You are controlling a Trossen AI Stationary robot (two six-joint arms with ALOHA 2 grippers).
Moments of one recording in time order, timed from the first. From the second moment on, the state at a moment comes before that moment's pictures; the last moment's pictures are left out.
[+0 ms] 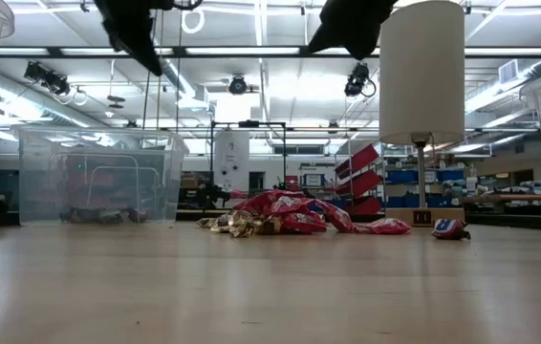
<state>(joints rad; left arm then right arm) 0.16 1.10 1.22 -1.09 -0.27 -0.16 0.34 1.62 1.21 -0.33 1.15 -0.20</state>
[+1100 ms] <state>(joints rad) -0.03 1.11 0.91 -1.43 -0.07 -0.84 0.17 1.62 1.21 -0.34 0.91 -0.20</state>
